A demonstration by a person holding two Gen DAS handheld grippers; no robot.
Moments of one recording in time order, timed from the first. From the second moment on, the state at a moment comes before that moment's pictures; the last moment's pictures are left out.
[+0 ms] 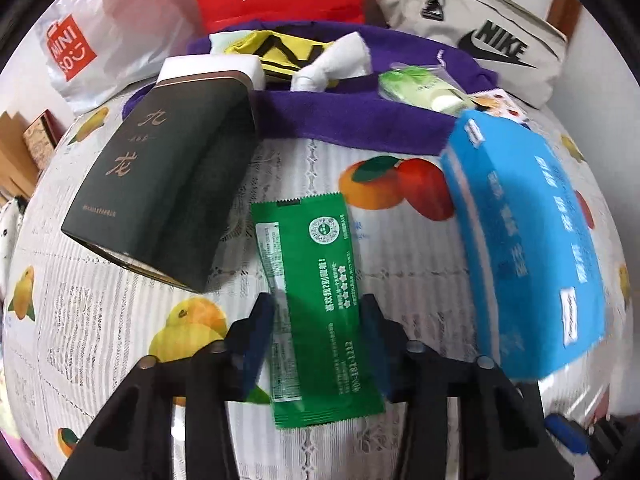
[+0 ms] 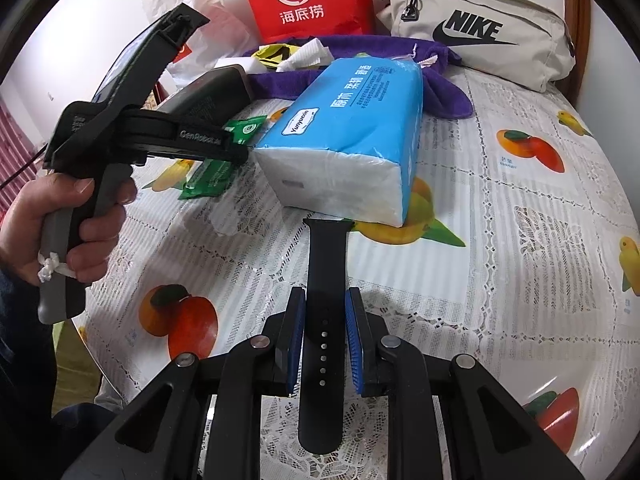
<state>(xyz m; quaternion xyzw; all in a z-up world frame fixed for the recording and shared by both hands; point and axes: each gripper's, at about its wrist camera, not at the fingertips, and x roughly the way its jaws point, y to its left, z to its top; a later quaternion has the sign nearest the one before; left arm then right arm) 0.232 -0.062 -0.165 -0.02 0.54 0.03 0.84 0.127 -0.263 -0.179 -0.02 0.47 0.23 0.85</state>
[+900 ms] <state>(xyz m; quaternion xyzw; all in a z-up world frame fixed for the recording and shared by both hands) 0.179 -0.024 -0.160 -0.09 0.54 -0.06 0.84 0.119 -0.240 -0.175 -0.03 0.47 0.21 0.86</state>
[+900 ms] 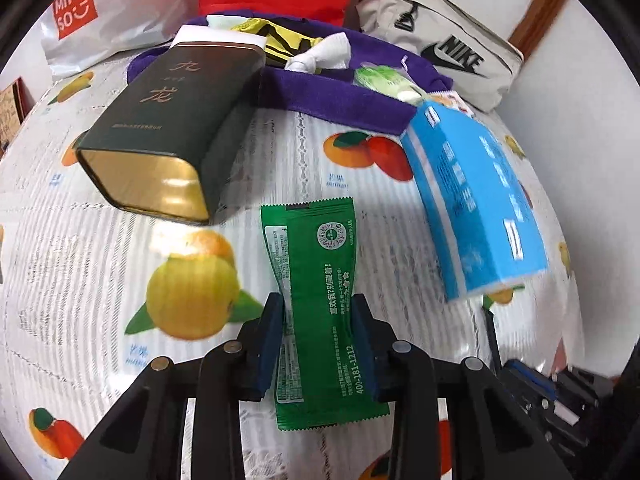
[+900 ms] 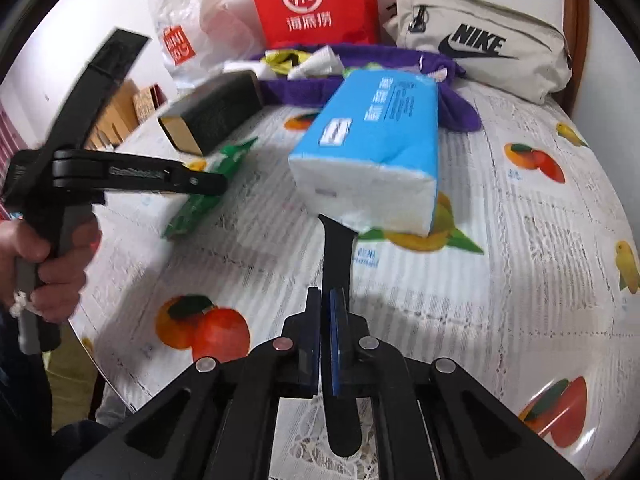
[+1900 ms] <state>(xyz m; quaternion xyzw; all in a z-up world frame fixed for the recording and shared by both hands) 0.147 -0.009 -0.147 -0.09 0.51 -0.09 0.85 0.116 -0.236 -0.180 -0.01 0.46 0.20 0.86</state>
